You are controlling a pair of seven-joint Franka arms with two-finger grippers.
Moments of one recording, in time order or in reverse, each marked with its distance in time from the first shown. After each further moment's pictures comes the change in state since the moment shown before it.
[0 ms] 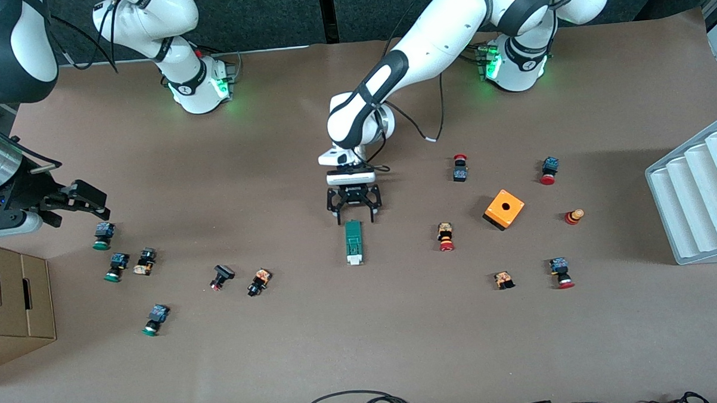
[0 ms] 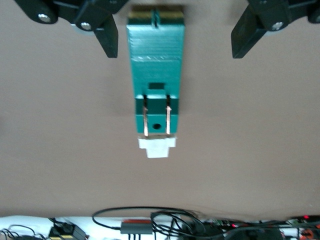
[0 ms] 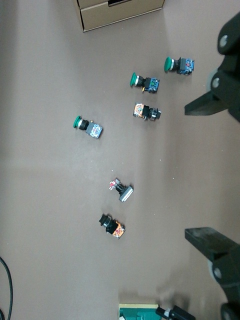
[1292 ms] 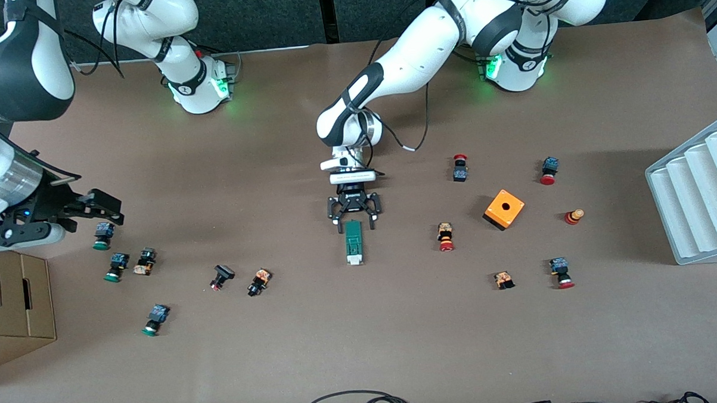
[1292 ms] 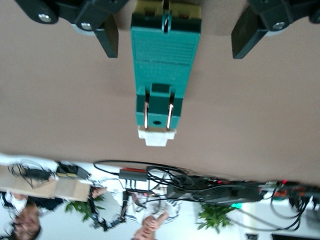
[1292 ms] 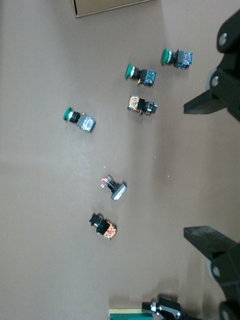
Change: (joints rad) left arm -0.088 0.177 0.005 0.102 0.210 -0.284 -0.222; right arm 0.023 0.052 0.005 -0.002 0.009 -0.007 0.016
